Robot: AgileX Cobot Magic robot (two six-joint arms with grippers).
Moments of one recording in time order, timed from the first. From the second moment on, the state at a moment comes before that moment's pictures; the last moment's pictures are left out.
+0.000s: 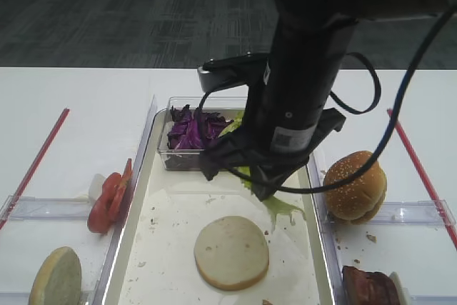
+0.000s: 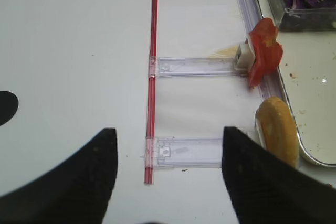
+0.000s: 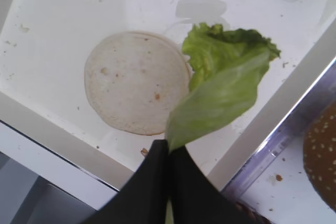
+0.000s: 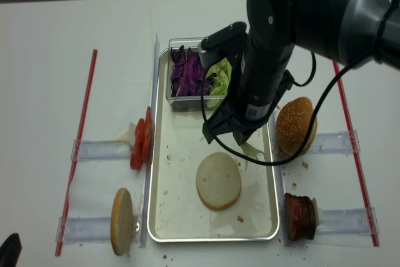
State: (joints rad) left arm -0.04 -0.02 -0.49 0.03 1.19 -0.05; right arm 0.68 1.74 -1.29 0.17 1.09 0.04
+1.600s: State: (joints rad) left arm -0.04 -0.02 -0.49 0.03 1.19 -0.05; right arm 0.79 1.89 -1.25 0.23 0.93 -0.06
